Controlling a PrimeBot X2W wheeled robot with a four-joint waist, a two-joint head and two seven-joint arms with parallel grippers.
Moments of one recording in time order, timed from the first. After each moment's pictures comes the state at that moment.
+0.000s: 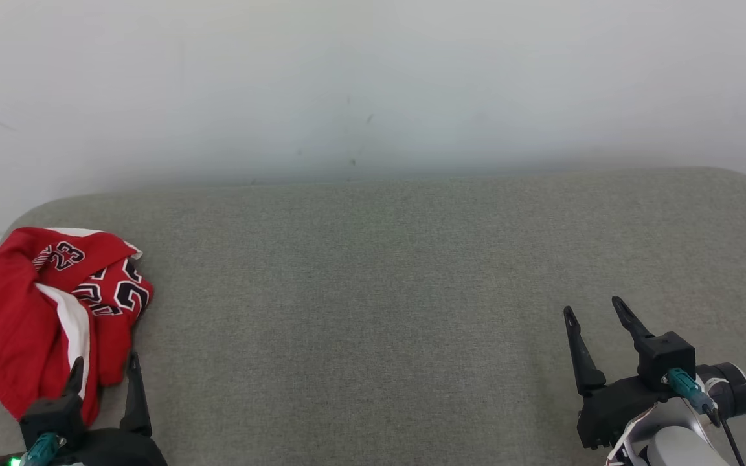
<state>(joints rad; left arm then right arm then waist) -0.13 0.18 -0.13 0.38 -0.17 0.12 -0.19 -0.21 -0.24 0.29 0.42 0.30 -0.12 -0.24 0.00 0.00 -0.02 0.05</state>
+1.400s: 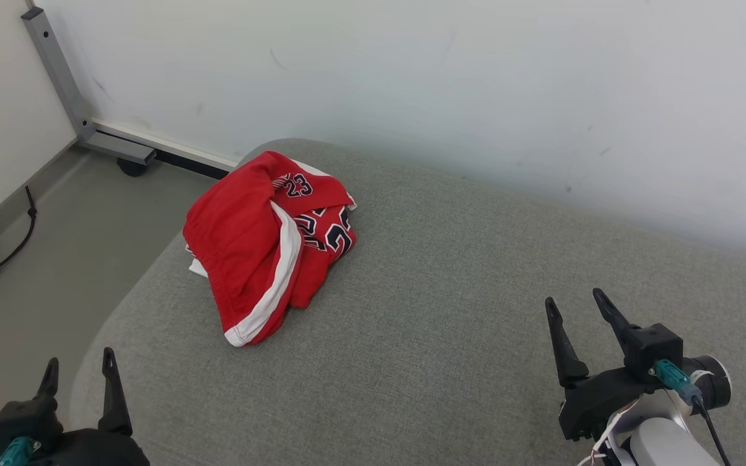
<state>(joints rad) -0.09 0.17 -0.04 0.28 -0.13 0.12 -0.14 -0.24 -0.19 0.30 0.43 0.33 -0.11 -0.25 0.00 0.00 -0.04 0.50</state>
